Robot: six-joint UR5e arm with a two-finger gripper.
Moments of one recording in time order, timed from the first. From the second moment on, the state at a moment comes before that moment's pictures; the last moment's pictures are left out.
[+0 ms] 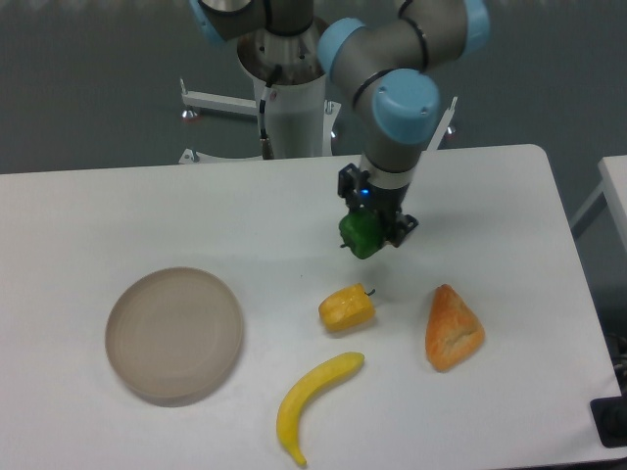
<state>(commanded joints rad) 2.35 -1.93 -1.43 -1.38 1.51 1.32</state>
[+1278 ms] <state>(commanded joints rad) 2.36 -1.97 -1.39 -1.29 1.54 1.50</state>
